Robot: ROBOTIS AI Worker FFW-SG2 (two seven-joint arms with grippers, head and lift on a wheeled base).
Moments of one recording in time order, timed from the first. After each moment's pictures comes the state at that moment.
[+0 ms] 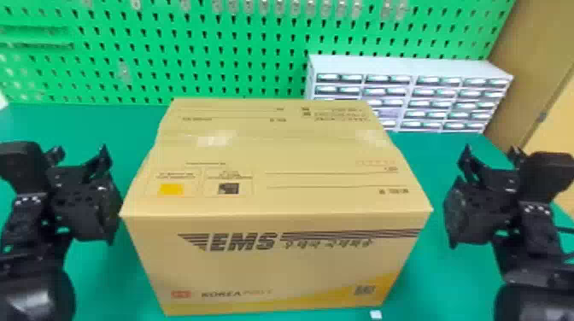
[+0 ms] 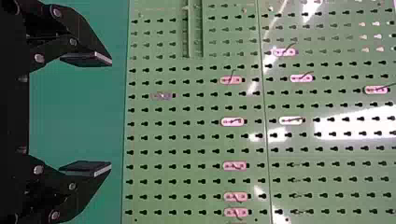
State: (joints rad) left arm -0.11 0.04 0.30 -1.56 -0.02 0.06 -0.17; right arm -0.02 -0.11 -0.26 -1.70 0.01 0.02 -0.02
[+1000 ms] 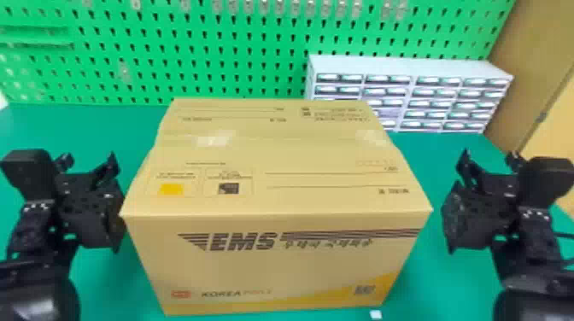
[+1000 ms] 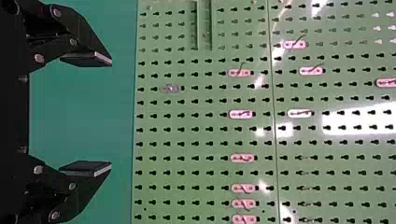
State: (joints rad) left arm -0.09 0.04 0.28 -1.56 -0.01 0.06 -0.17; right arm 0.00 -0.10 -0.26 -1.71 0.00 0.02 -0.02
